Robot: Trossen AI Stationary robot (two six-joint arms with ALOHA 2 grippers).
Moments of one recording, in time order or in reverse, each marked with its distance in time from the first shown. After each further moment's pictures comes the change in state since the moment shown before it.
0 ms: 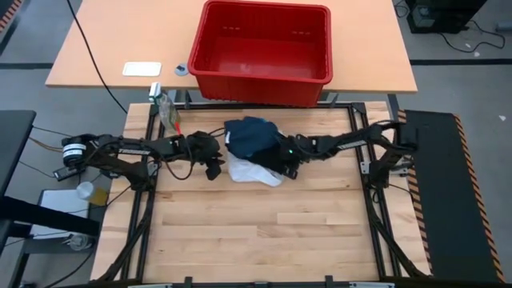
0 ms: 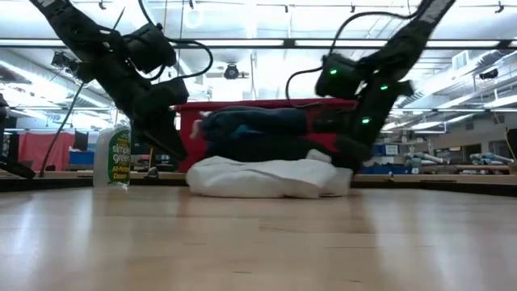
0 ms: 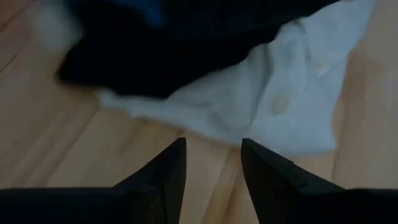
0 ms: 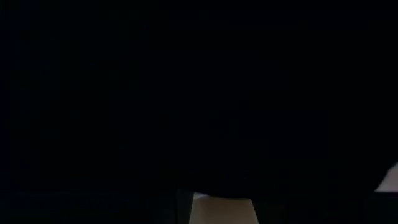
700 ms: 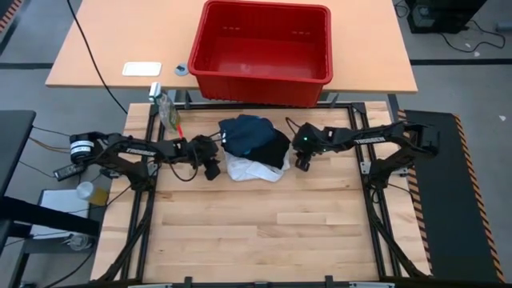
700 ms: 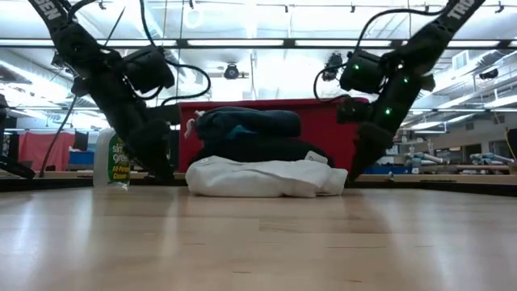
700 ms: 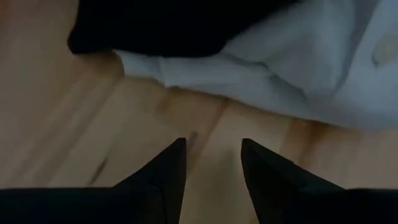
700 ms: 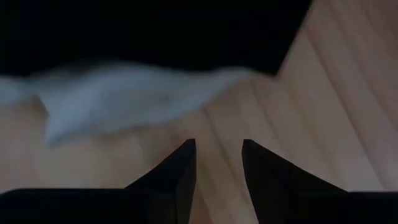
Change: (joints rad) left arm 0.012 0.086 -0.065 0.041 -0.104 0.004; right arm -0.152 -0.197 -0.100 -0.054 -0.097 -0.106
